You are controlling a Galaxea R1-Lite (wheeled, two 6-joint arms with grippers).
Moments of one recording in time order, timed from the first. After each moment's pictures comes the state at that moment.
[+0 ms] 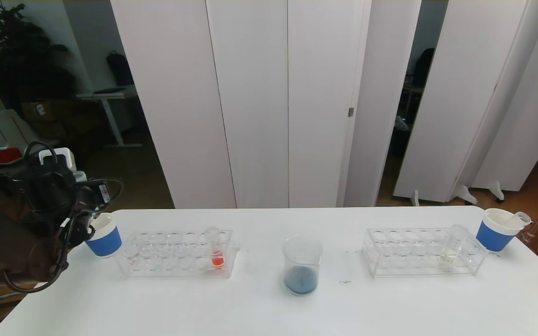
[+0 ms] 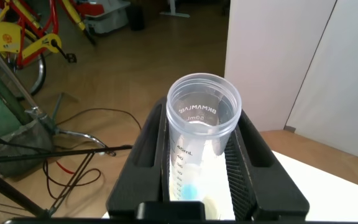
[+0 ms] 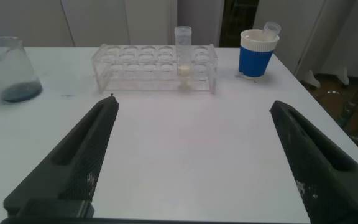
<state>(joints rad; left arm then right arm) 0.18 2.05 -0.79 -1.22 0.40 0.06 0.00 0.00 0.00 -0.01 -0.01 0.03</state>
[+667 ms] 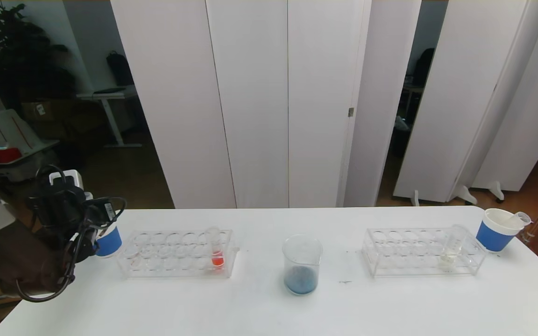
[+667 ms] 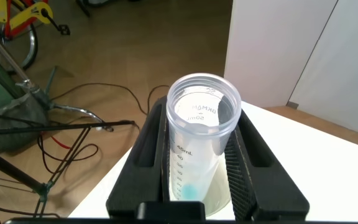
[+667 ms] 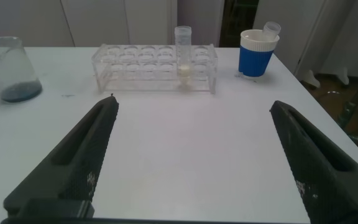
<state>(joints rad) 0.20 2.14 -0.76 -1.24 0.38 0.00 0.00 0.00 0.00 -0.01 -0.01 0.03</state>
